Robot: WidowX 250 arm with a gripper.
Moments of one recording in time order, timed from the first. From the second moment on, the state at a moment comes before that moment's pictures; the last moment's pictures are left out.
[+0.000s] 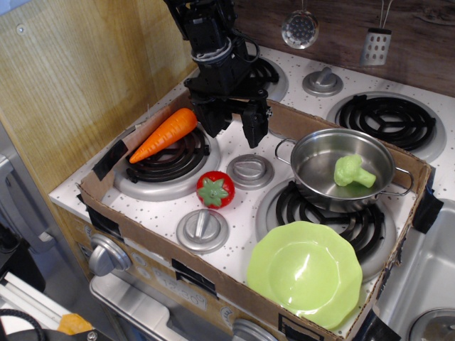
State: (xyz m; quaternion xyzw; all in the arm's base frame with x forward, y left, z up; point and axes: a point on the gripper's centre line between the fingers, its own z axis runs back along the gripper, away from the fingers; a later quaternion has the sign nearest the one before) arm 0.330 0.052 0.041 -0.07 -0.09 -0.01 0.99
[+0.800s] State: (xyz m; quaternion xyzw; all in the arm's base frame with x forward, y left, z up) arm 0.328 0.054 0.072 0.00 -0.07 -0.03 1.00
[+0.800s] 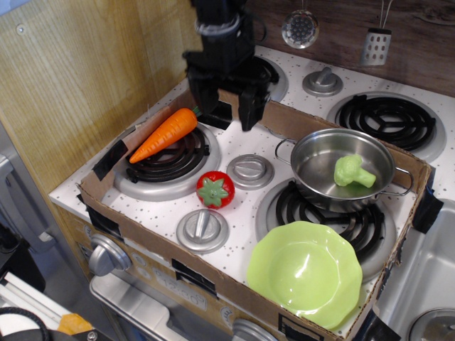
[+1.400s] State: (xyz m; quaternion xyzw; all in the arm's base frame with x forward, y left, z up) arm 0.314 0.002 0.084 -0.05 -0.06 0.01 1.00
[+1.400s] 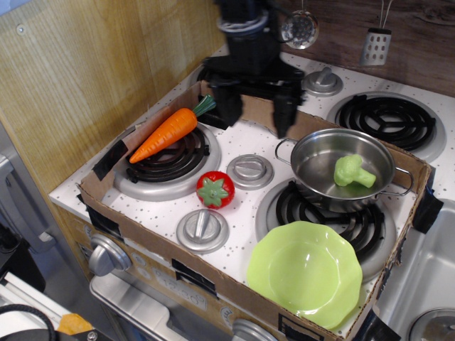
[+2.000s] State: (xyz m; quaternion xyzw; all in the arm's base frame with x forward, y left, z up) arm 0.332 -0.036 0.068 -0.01 -0.10 -0.05 0.99
